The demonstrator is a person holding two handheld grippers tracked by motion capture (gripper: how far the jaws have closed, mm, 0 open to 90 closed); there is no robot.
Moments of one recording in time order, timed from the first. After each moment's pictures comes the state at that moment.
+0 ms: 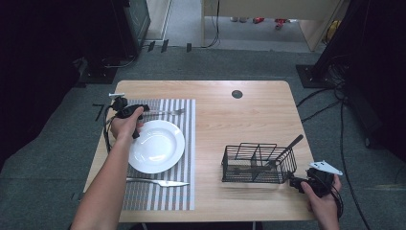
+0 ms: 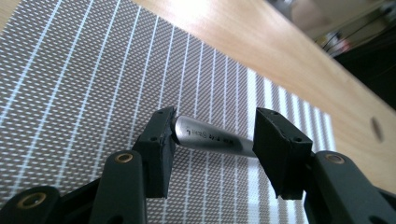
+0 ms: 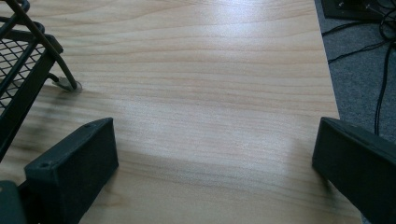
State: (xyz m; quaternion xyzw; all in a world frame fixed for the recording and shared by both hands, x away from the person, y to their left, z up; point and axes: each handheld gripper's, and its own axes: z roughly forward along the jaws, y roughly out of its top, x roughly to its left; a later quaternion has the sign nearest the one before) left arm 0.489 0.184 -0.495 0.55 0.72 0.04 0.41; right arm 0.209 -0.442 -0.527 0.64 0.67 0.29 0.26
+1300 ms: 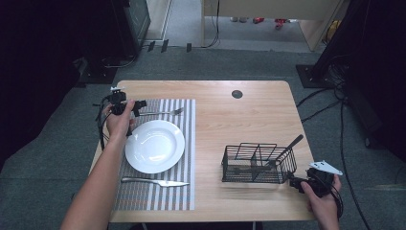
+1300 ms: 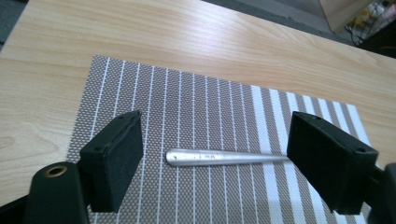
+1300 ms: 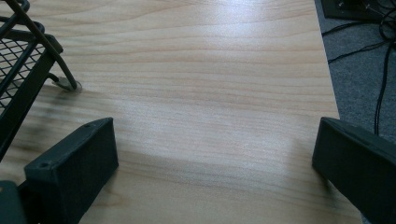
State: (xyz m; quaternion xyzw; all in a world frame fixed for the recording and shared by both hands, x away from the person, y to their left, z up) left arm 0.473 0.180 -0.453 0.63 0.66 0.16 0.37; right arm 0.209 -0.442 -0.527 0.64 0.67 0.29 0.26
